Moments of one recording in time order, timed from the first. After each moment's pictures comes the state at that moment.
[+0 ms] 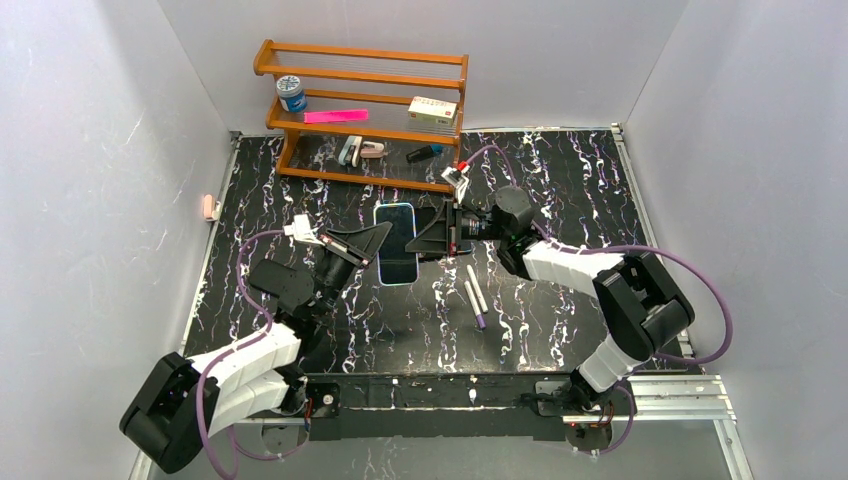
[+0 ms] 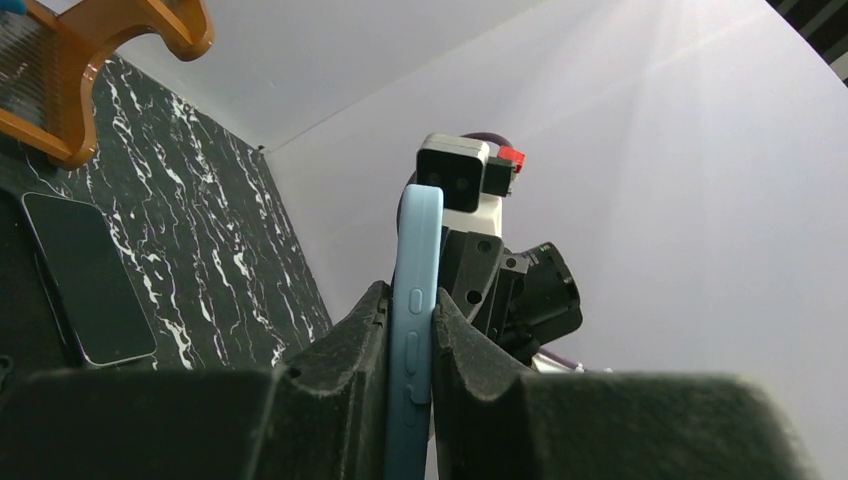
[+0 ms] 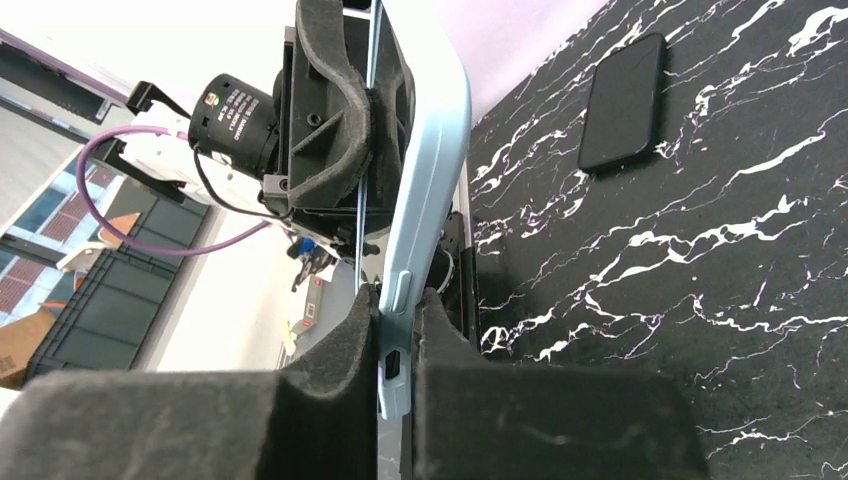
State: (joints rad) left arm -0.61 0.99 0.24 1.06 -0.09 -1.16; right arm 0.65 1.60 0.84 0.87 -0.95 0.95
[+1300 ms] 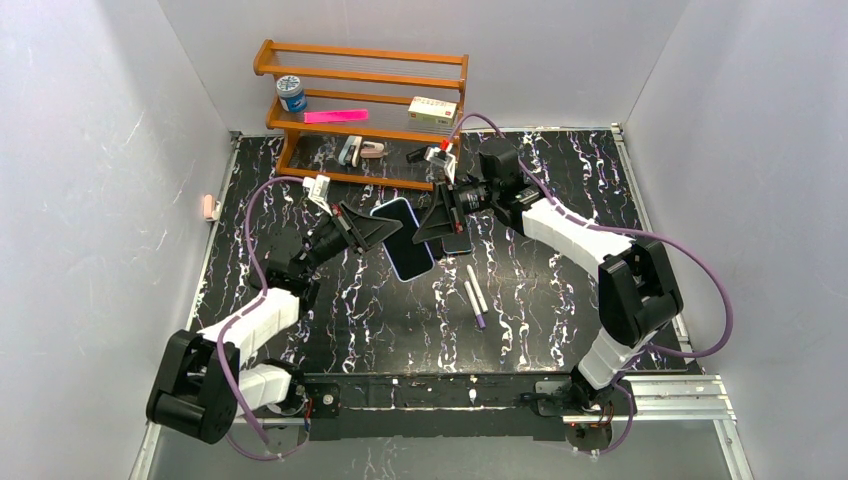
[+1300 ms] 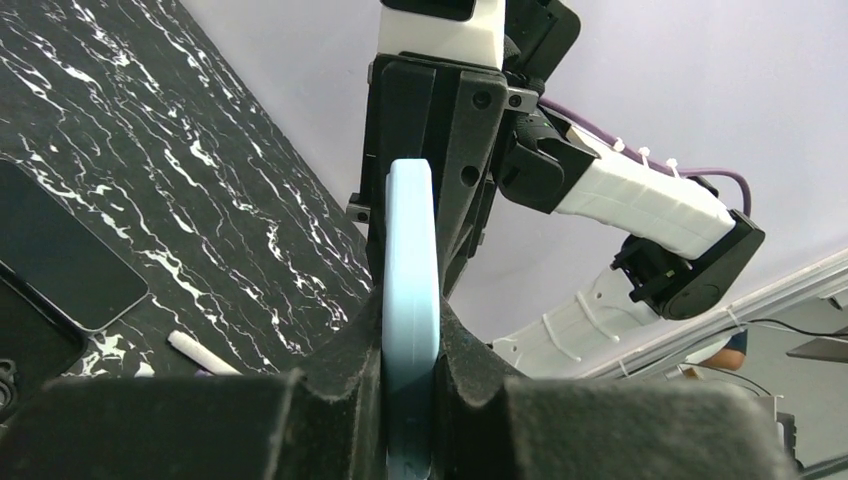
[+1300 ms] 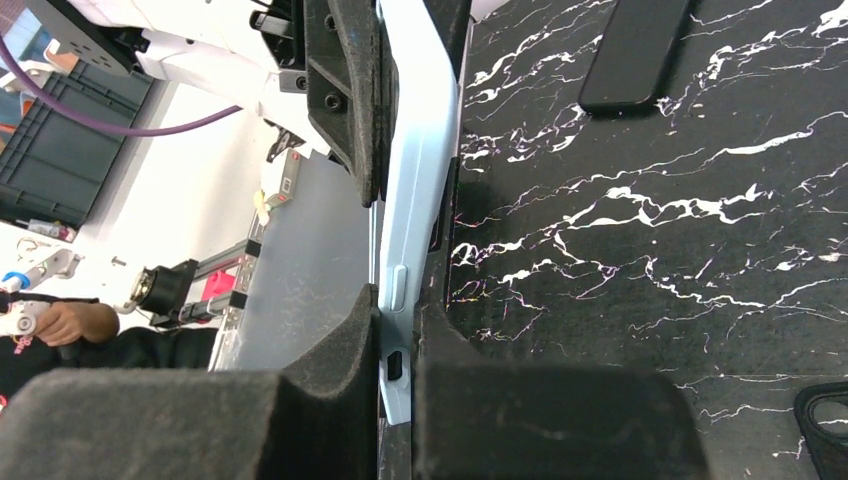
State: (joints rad) left arm -0.32 1.17 0.46 1.00 0.71 -1.11; right arm 0.58 1.68 1.26 0.08 -1.28 0.39
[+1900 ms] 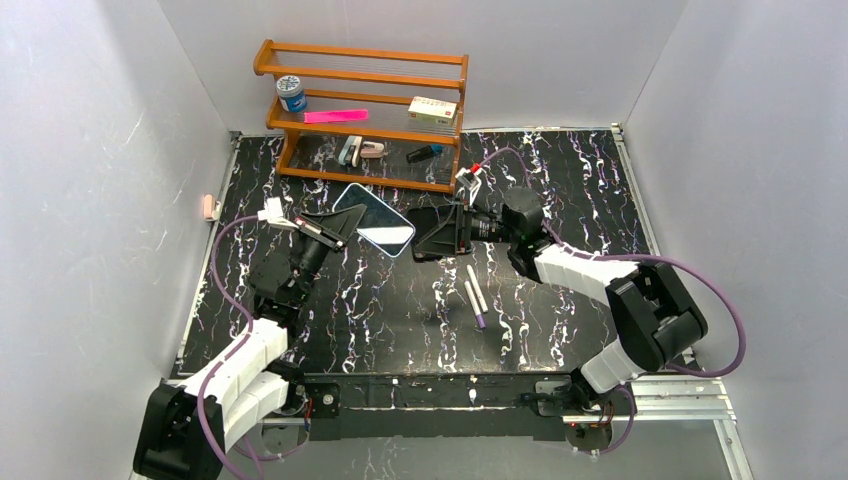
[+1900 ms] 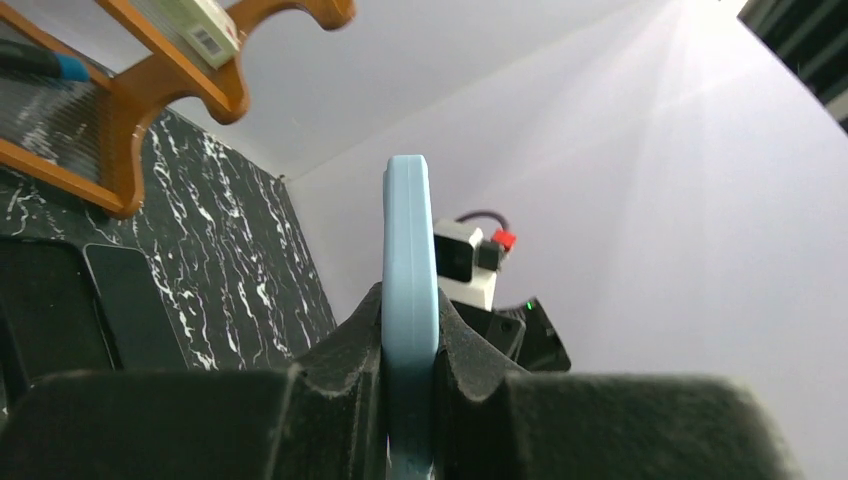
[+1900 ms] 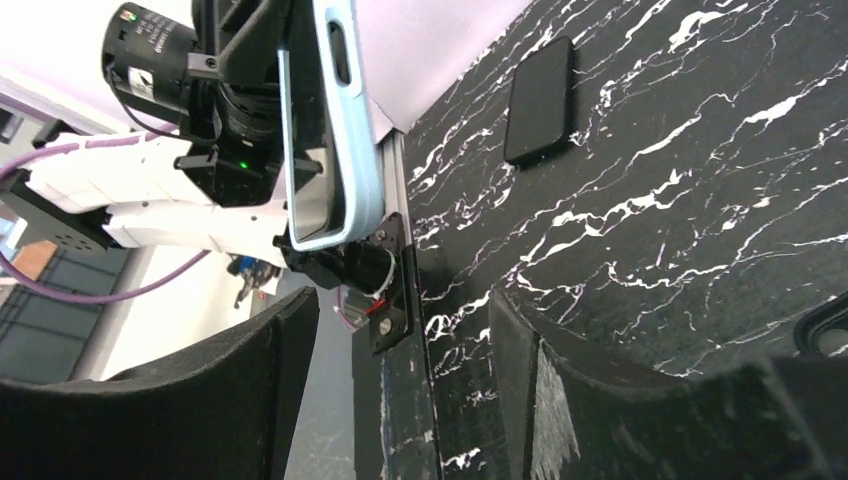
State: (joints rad) left arm -0.32 0.90 0.33 0.87 0.20 -1.20; right arm 0.59 1.52 0.82 0.66 -0.93 0.77
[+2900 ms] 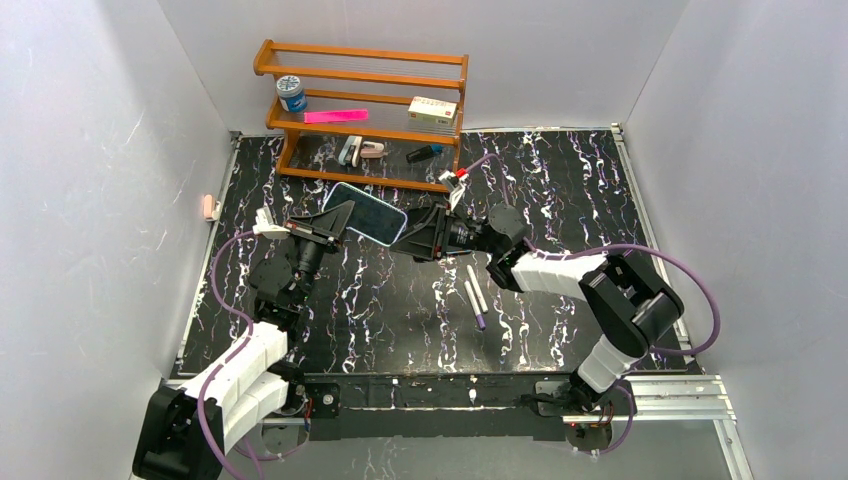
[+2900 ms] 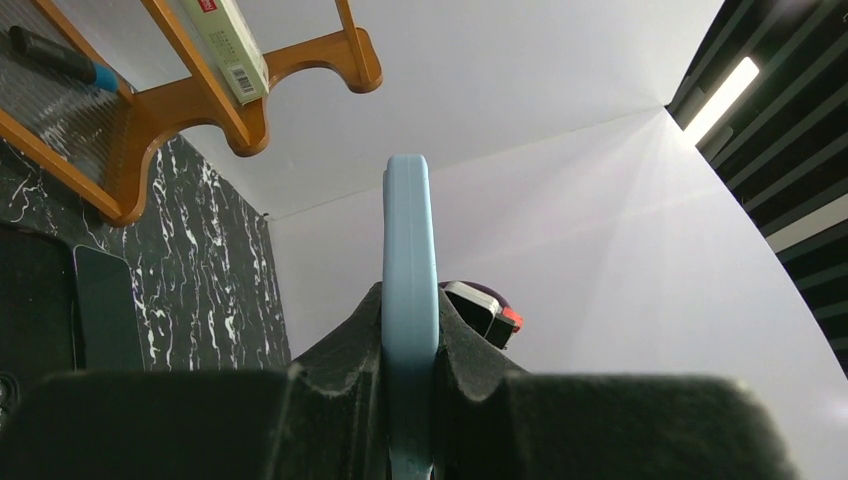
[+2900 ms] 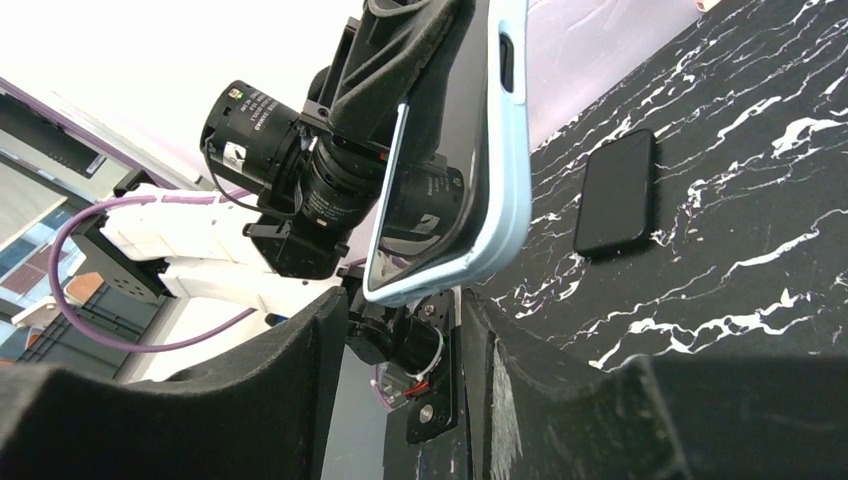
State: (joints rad) left arm -0.32 0.89 0.29 0.86 0.00 -1.39; right arm 0.74 1.64 0.79 1.09 -0.74 0.98
